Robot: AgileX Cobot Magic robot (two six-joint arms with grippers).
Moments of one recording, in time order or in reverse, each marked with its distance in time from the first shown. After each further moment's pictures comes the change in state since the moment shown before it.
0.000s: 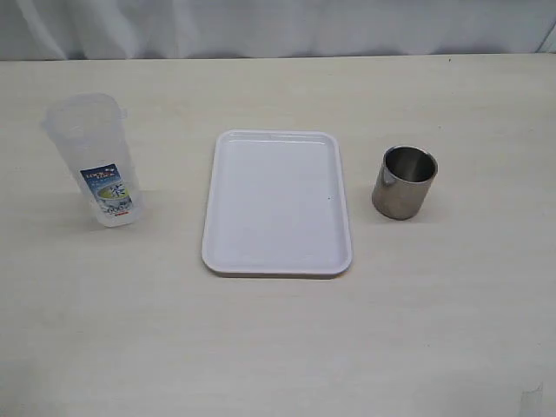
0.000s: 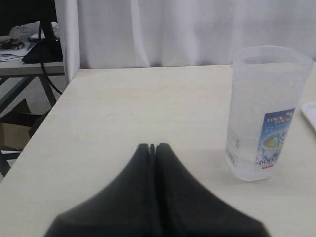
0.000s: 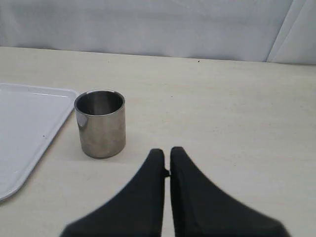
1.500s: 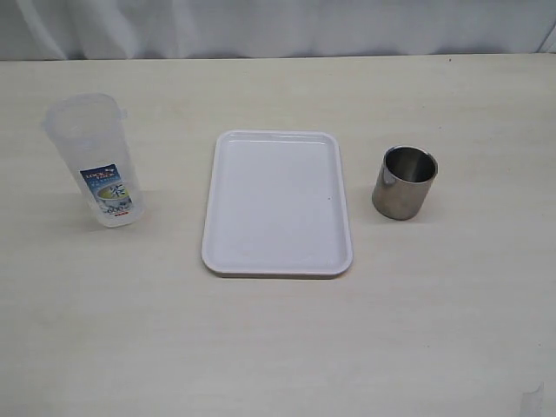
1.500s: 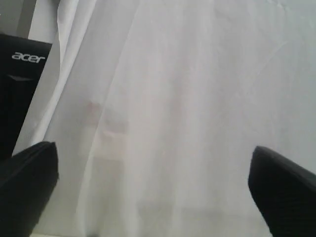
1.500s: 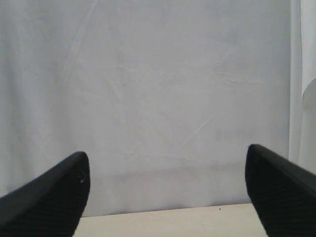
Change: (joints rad) left arm 0.000 0.144 0.000 0.000 -0.757 -0.259; right arm 0.000 0.000 0.000 0.000 -0.540 0.179
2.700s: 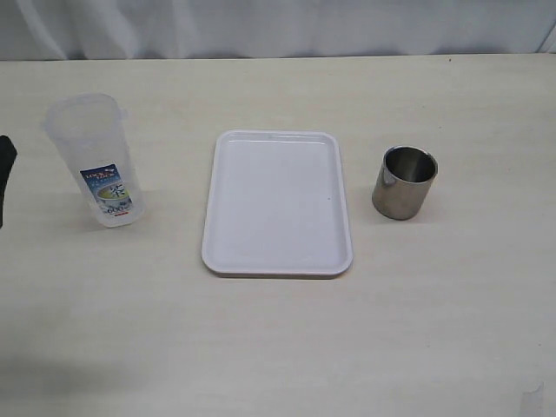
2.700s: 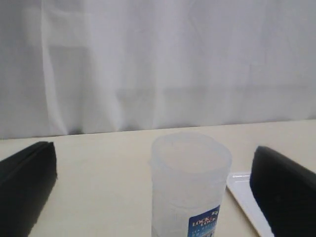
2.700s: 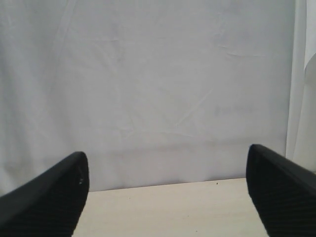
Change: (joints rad) left arm 0.000 0.748 0.000 0.218 -0.365 0.038; right arm 0.000 0.134 0.000 0.000 -0.041 0.001
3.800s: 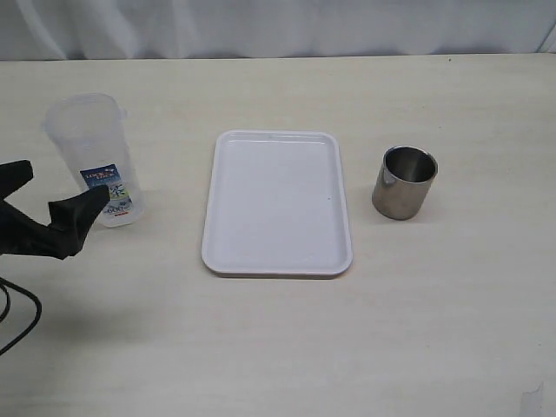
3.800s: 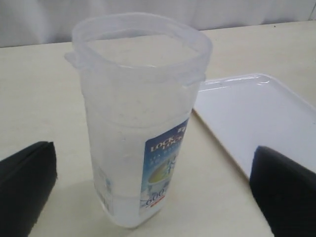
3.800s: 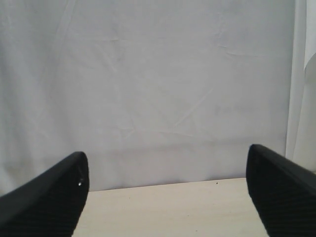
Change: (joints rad) left arm 0.000 0.685 -0.128 0.200 -0.268 0.056; right arm 0.000 0.000 0.000 0.000 0.000 0.000
